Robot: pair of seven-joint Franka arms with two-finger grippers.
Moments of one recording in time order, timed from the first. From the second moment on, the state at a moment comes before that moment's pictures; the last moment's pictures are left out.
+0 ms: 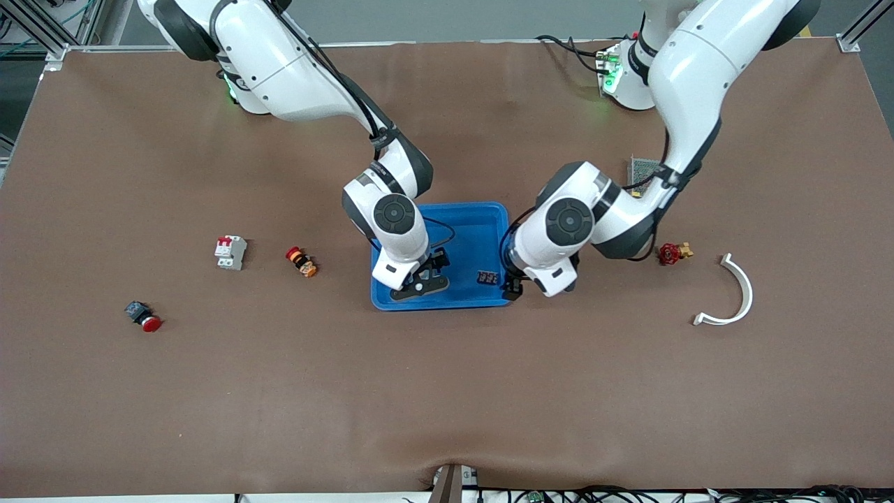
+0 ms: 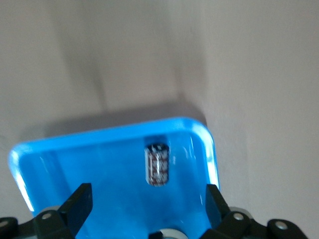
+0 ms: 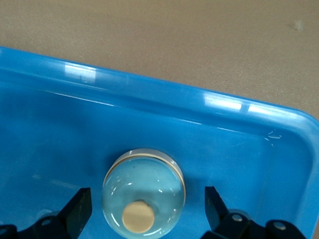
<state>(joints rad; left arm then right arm) -0.15 0.70 -0.55 -1.60 0.19 2.25 -2.13 0.61 0.80 0.08 -1.54 -0.05 2.37 0.45</state>
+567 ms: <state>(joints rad) -0.37 0.77 -0.36 -1.60 0.19 2.37 -2.20 0.61 0.80 0.08 -1.54 -0.05 2.37 0.45</state>
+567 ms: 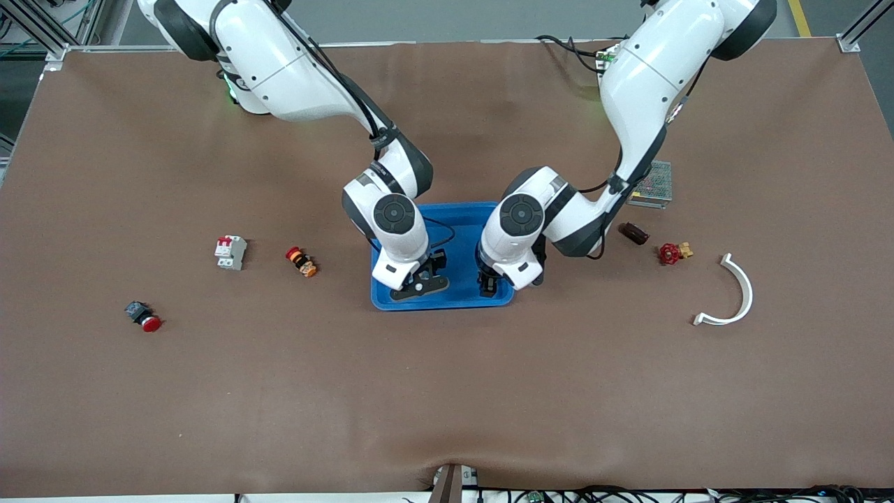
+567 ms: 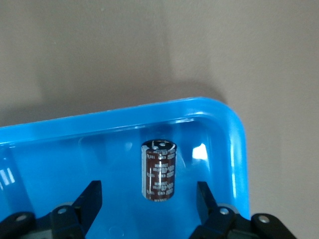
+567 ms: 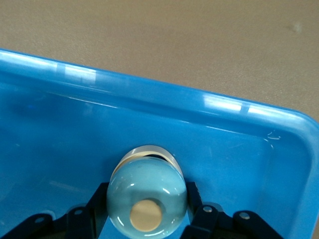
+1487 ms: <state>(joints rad) -0.36 0.78 -0.35 -1.57 0.23 2.35 -2.18 0.50 0.67 0.07 -1.44 -0.04 2.05 0.27</state>
